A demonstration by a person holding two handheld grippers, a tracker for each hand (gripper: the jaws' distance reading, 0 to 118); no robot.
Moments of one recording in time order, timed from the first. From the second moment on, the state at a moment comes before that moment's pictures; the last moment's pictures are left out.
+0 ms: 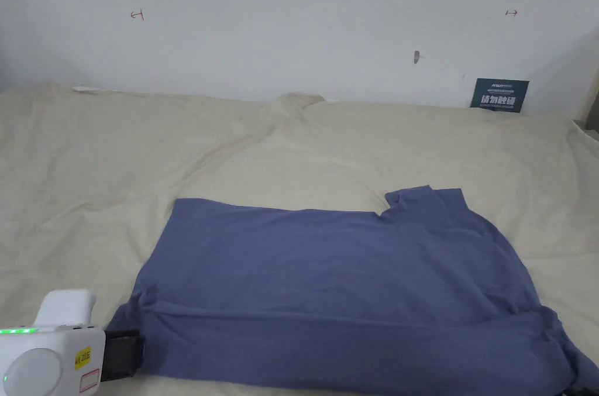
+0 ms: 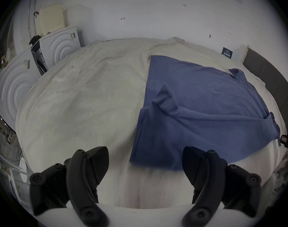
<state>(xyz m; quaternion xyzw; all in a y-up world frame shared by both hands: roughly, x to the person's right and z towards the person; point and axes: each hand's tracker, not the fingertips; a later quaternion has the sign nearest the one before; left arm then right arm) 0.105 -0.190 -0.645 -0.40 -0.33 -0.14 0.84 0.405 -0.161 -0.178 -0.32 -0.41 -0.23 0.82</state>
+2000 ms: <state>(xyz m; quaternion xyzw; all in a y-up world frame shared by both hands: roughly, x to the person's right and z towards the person) 0.004 -0.173 -0.560 -0.43 -0.35 -0.17 0.81 0.382 -0.179 -0.104 -0.37 -0.36 -0.28 0.81</state>
